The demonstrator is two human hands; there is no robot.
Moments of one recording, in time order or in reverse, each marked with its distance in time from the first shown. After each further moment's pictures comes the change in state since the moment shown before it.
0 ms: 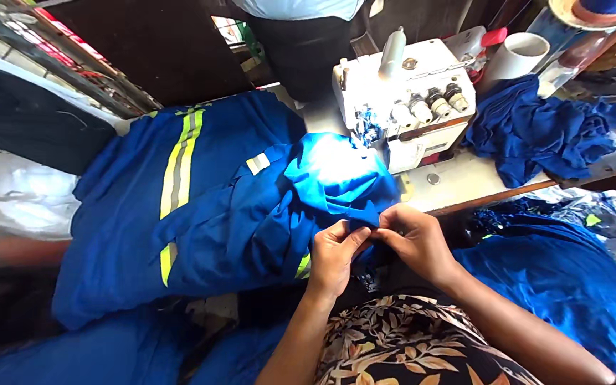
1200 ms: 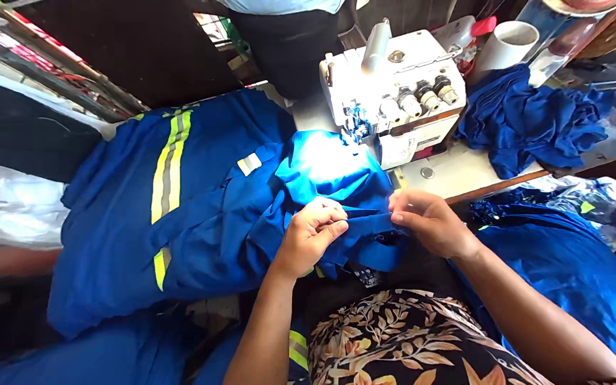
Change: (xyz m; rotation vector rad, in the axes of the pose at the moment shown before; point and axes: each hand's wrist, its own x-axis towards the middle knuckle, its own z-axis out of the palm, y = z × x) left_hand 0.034 0.032 -0.043 0.660 -0.389 0.279; right_hand 0.008 0.027 -0.038 0.552 -0.148 0.183
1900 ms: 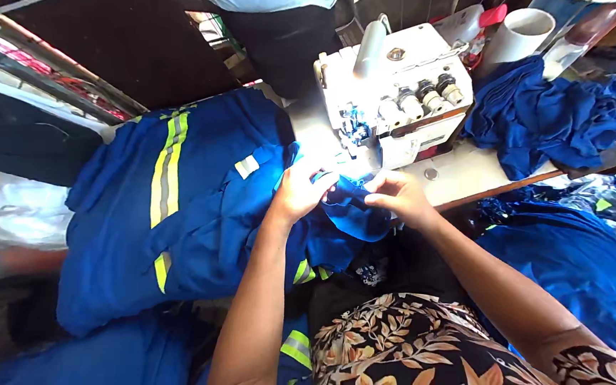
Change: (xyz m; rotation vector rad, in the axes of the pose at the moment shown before) left_hand 0.079 -0.005 -0.022 0.327 0.048 -0.113; right_hand 0.059 0.041 0.000 0.006 0.031 -0.142
